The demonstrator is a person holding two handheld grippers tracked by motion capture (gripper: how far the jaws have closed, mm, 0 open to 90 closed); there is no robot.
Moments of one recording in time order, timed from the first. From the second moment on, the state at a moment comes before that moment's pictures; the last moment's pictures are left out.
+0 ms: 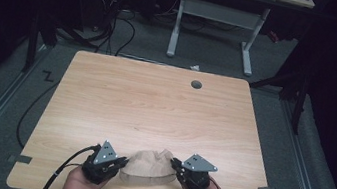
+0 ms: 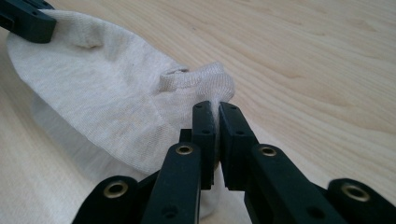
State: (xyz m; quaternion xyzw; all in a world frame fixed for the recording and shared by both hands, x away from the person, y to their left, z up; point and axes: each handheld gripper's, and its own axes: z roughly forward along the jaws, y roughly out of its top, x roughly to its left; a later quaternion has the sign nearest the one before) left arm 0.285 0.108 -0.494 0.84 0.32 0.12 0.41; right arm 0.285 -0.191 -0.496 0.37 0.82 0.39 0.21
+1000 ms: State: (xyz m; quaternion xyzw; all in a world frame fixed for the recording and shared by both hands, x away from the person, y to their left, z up) left arm 0.292 0.102 -0.523 0.86 0.32 0.13 0.37; right arm 0.285 -0.191 -0.519 0.38 0.84 0.33 0.17
